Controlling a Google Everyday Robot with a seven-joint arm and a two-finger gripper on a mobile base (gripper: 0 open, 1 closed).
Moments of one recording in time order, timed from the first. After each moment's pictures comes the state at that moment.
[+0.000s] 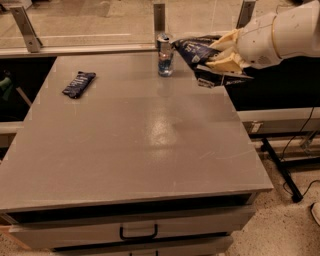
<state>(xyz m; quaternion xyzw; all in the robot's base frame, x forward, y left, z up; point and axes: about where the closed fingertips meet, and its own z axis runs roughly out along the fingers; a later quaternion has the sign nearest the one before) 0.618 -0.135 0.976 -0.62 0.61 0.04 0.49</state>
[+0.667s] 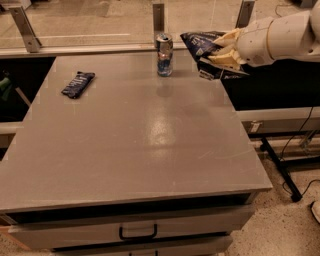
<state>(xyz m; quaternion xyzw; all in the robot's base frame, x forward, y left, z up) 0.672 -0.154 0.966 -0.58 0.62 0.02 0.52</state>
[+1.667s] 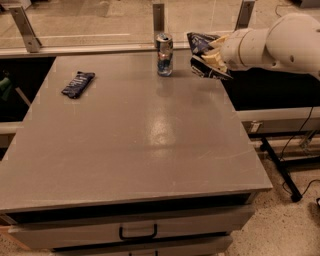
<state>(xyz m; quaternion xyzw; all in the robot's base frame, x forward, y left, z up) 0.735 -0.157 0.936 -0.47 0.69 -0.05 0.54</state>
